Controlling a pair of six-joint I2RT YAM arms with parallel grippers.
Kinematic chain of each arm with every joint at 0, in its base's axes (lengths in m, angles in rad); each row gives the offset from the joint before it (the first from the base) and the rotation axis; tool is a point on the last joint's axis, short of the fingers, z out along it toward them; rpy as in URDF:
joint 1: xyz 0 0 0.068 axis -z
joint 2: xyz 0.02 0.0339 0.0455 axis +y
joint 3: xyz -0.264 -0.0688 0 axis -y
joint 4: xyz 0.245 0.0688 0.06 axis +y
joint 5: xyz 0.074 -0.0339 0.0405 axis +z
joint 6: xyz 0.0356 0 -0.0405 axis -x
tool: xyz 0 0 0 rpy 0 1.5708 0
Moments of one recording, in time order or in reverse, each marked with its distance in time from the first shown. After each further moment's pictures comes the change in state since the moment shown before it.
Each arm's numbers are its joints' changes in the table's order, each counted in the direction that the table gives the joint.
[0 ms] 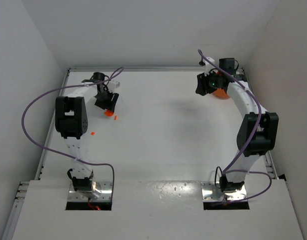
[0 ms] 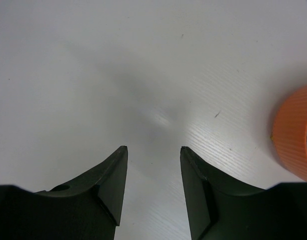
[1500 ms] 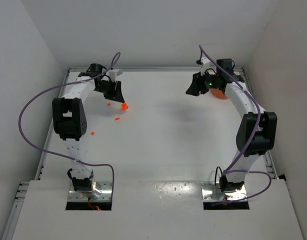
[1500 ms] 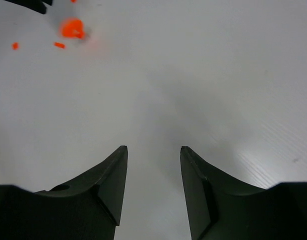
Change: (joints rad) left arm 0.000 -0.038 0.099 0.062 -0.439 0.093; right arm -0.020 0.001 -0.018 -0.029 0.256 -0.078
